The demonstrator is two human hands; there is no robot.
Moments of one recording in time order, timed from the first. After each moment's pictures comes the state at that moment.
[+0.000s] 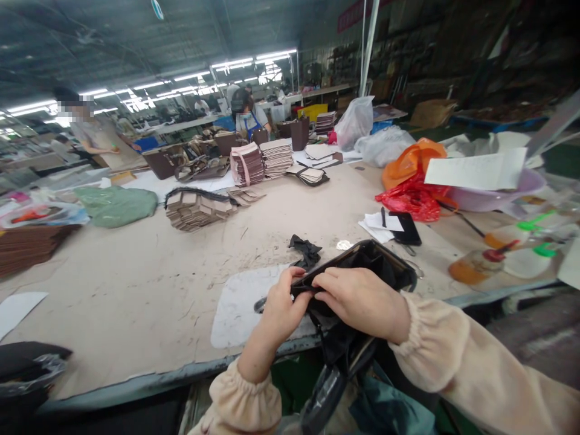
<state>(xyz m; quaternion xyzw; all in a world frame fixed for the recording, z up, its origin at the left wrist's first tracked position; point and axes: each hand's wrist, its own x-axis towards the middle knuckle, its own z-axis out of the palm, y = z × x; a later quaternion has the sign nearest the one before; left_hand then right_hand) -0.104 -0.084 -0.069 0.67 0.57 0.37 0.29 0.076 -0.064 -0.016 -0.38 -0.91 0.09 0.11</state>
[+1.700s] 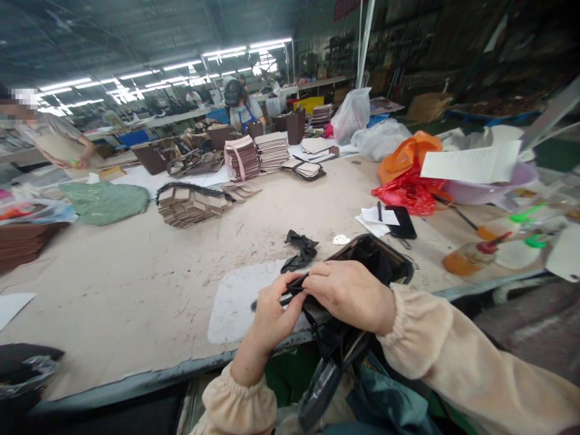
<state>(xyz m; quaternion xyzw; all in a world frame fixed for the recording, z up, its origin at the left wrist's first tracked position) -0.114 -0.097 -0.075 0.71 0.52 0.40 0.26 0.069 -0.061 -0.017 -0.31 -0.94 0.05 0.14</state>
